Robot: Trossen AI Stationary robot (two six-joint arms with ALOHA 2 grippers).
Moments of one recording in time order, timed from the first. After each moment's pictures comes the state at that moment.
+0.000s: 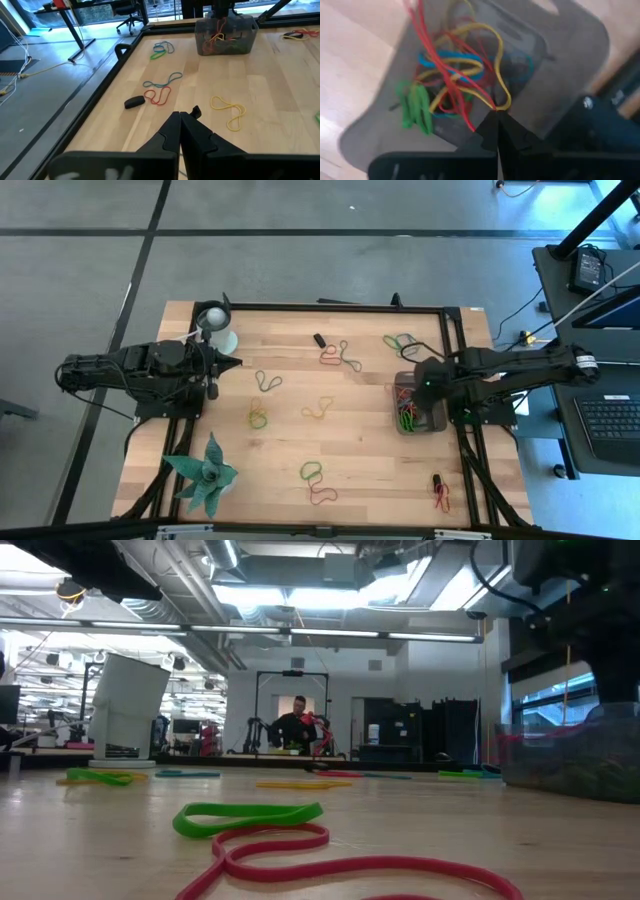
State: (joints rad) left arm 0.01 0.36 0.58 -0.60 -0.30 0.04; right arm -0.01 0.95 0.72 -1.23 0.02 0.99
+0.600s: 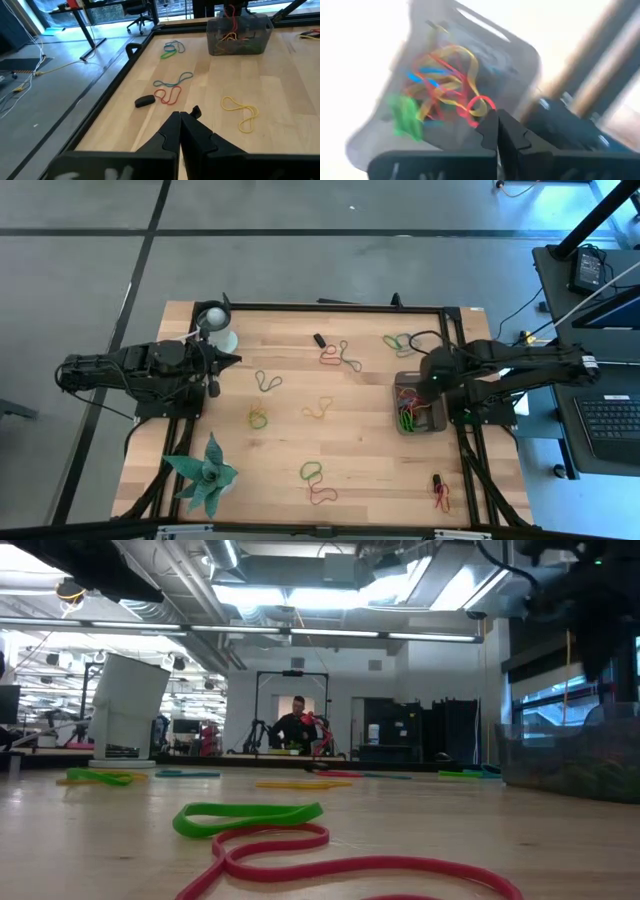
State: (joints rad) left arm 0.01 0.36 0.58 -0.60 -0.35 0.04; right arm -0.01 0.95 0.87 -1.37 0.15 1.00
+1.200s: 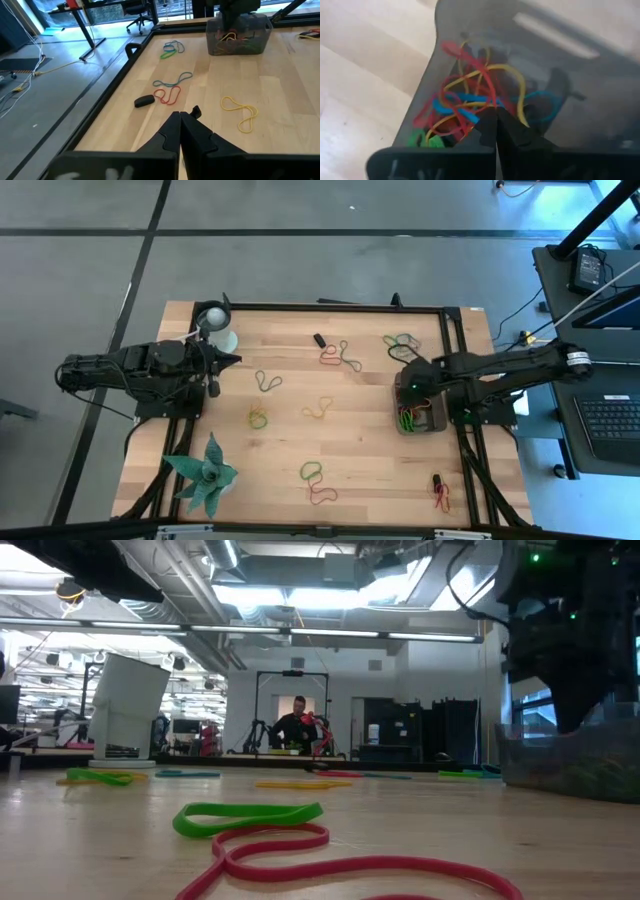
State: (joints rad) left arm 0.01 0.36 0.58 -0.60 -0.35 0.04; right arm -0.01 1.08 0.66 -0.97 0.12 1.05
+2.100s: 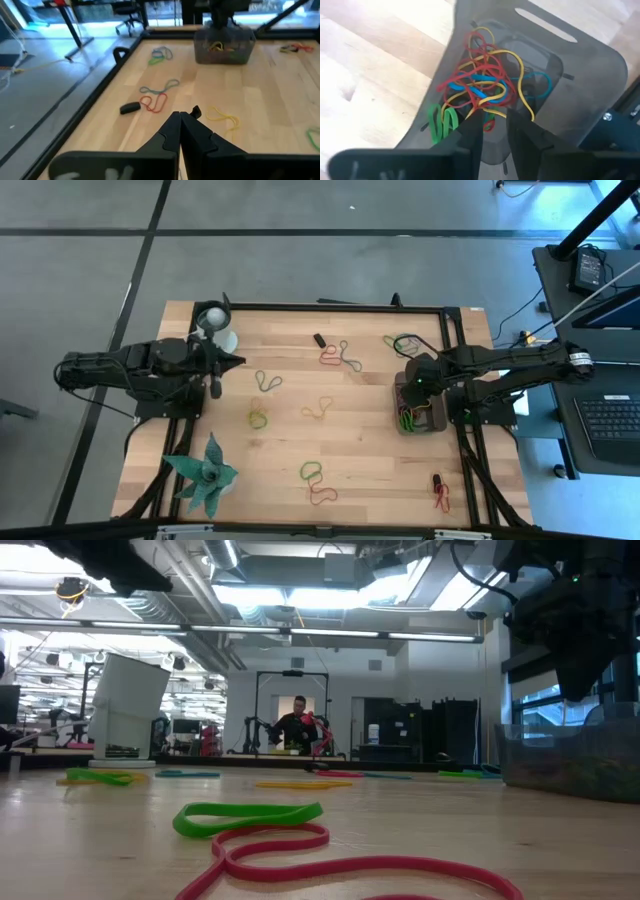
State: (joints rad) left arm 0.01 0.44 0.62 -0.55 -0.28 -0.01; right arm -0.01 1.05 0.81 -1.16 0.06 1.04
